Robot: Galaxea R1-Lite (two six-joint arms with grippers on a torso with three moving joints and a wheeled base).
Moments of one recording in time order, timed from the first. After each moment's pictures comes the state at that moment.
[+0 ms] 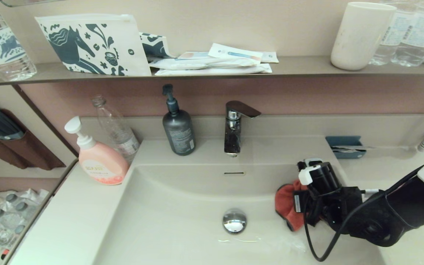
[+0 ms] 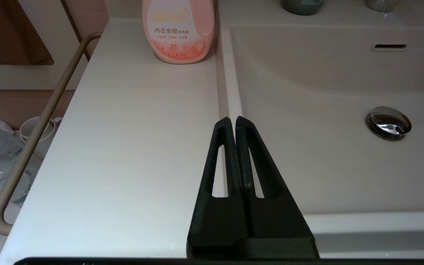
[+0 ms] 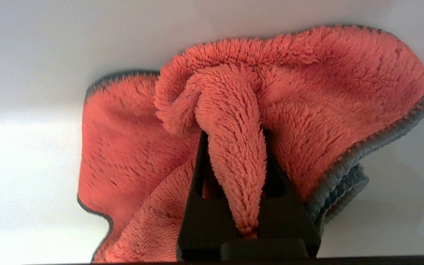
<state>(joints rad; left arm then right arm) 0.00 0.00 0.00 0.00 -0.03 -0.01 0.49 2.02 -0.76 -0.43 -0.50 0.31</state>
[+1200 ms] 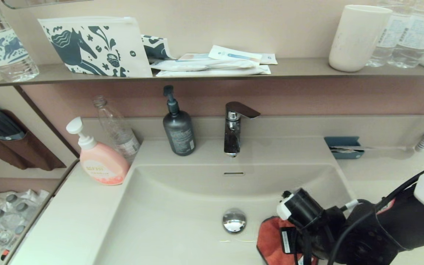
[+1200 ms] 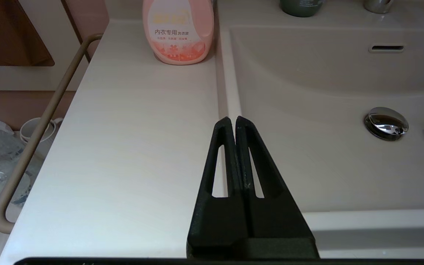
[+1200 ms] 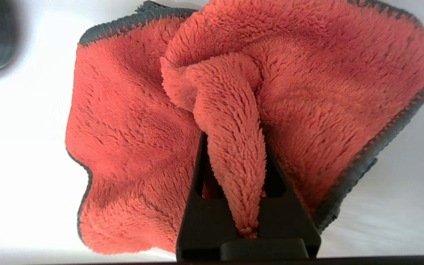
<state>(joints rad) 0.00 0.00 0.00 0.00 -0.03 -0.01 0.68 2.04 -0.78 -0.07 -0.29 0.60</state>
